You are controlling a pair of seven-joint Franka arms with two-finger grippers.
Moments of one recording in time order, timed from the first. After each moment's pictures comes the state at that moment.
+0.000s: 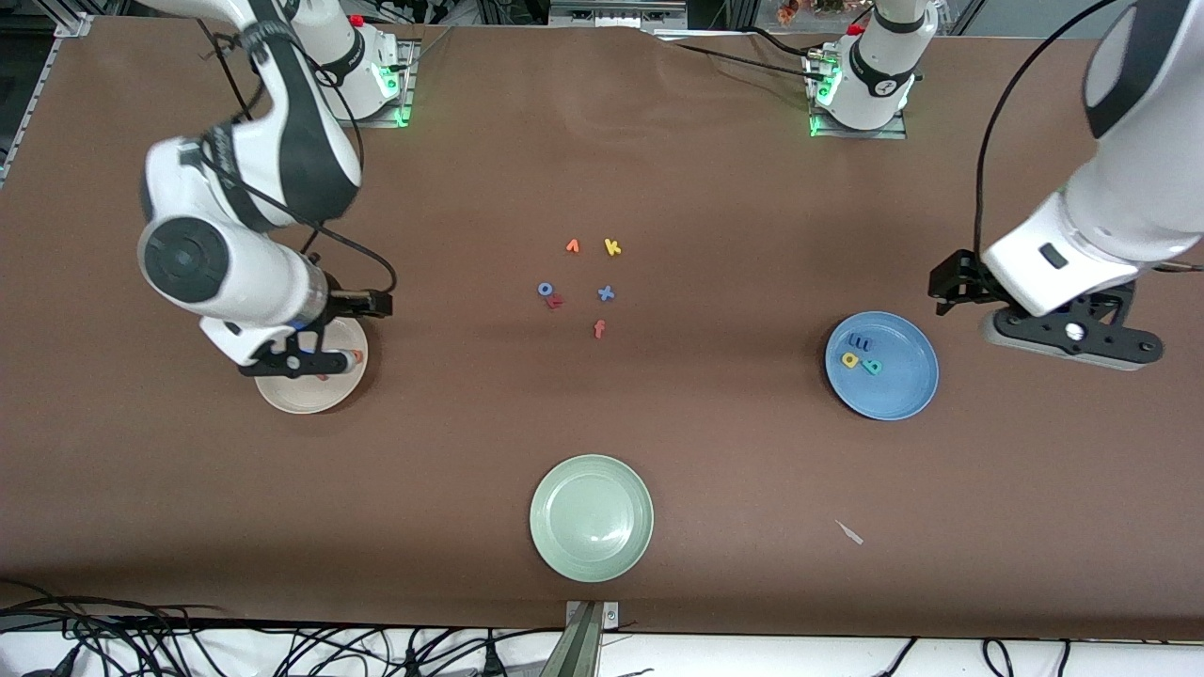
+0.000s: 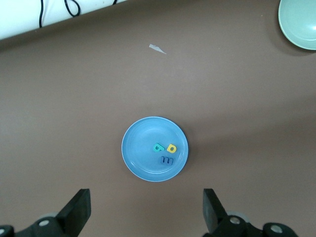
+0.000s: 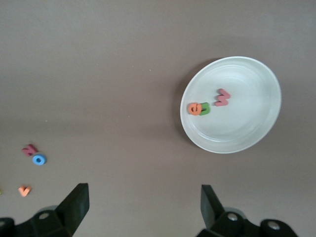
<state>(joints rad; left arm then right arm) 0.29 0.39 -0.62 -1.19 0.30 1.47 -0.07 0.36 0.34 -0.09 -1.56 0.04 1.69 0.21</state>
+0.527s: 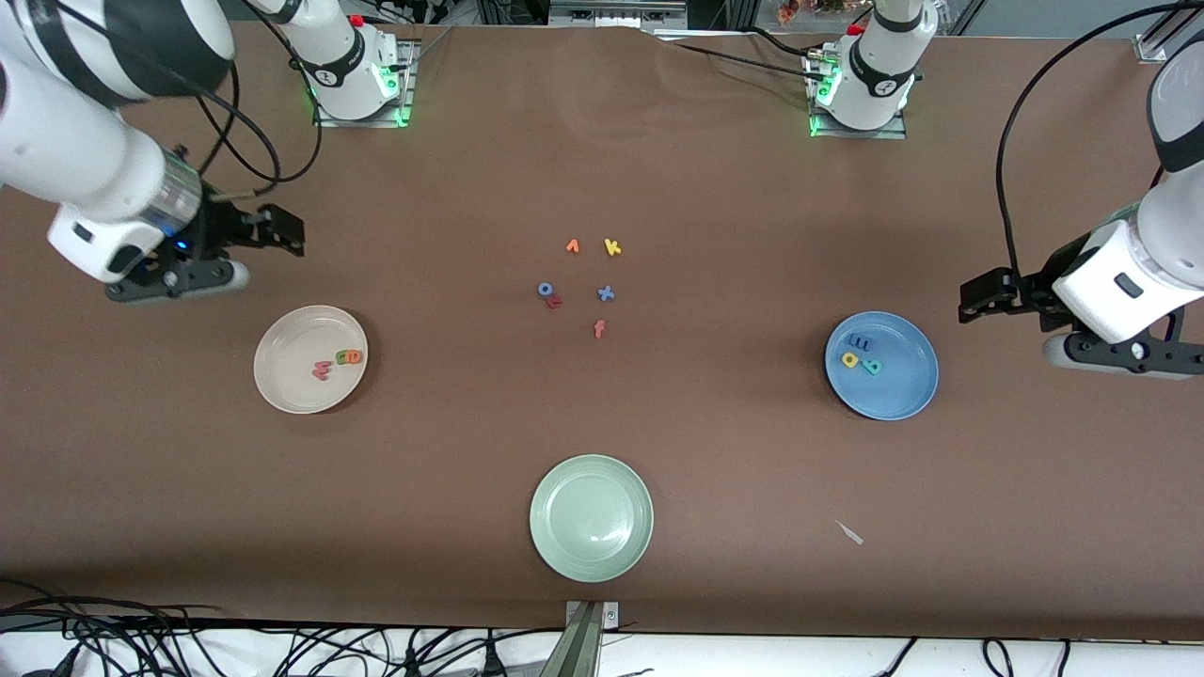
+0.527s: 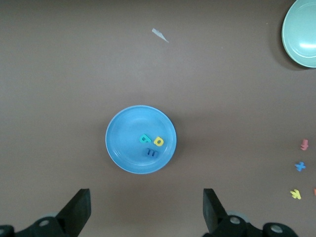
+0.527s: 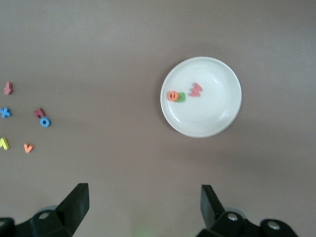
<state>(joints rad) 0.06 0.29 -0.17 -1.30 0.00 1.53 -0.05 0.18 0.07 -0.01 -1.67 0.03 1.60 0.01</state>
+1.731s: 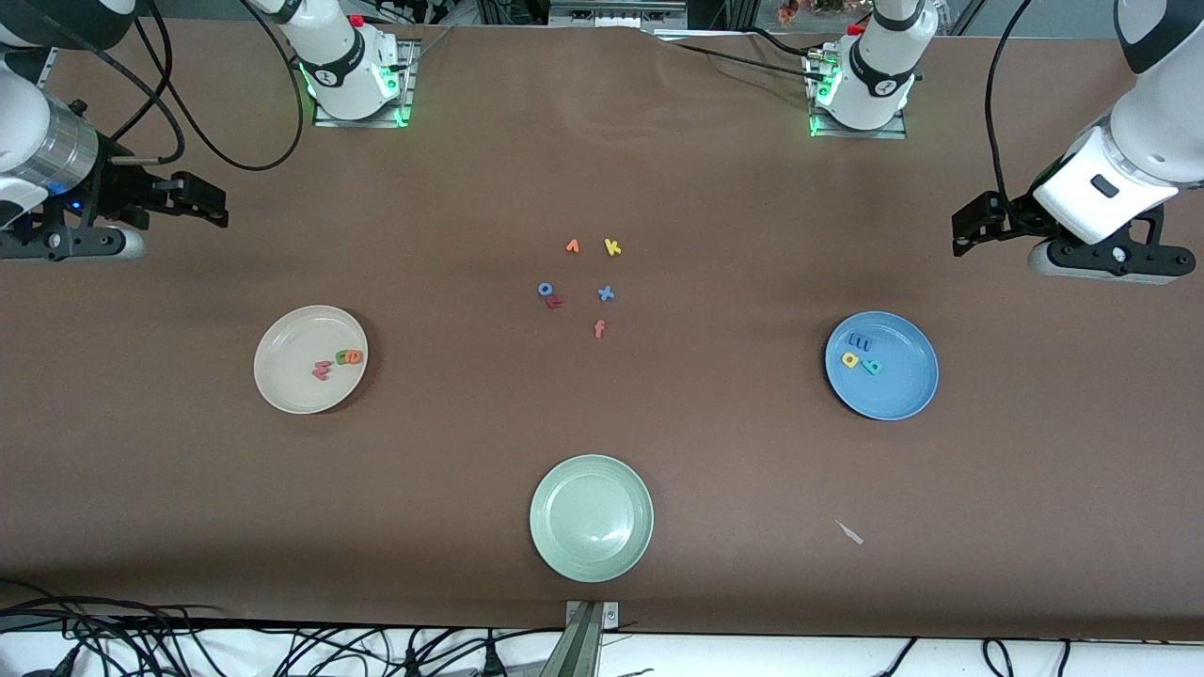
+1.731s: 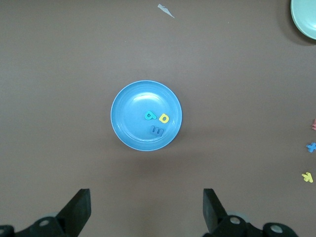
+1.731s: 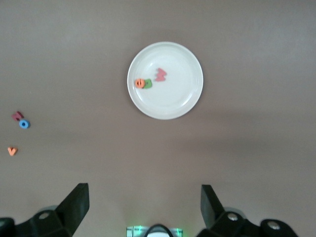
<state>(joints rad) -0.08 0.02 -0.03 -1.66 0.00 1.64 -0.04 0.12 0.03 -0.04 -1.64 -0.01 1.55 0.03</state>
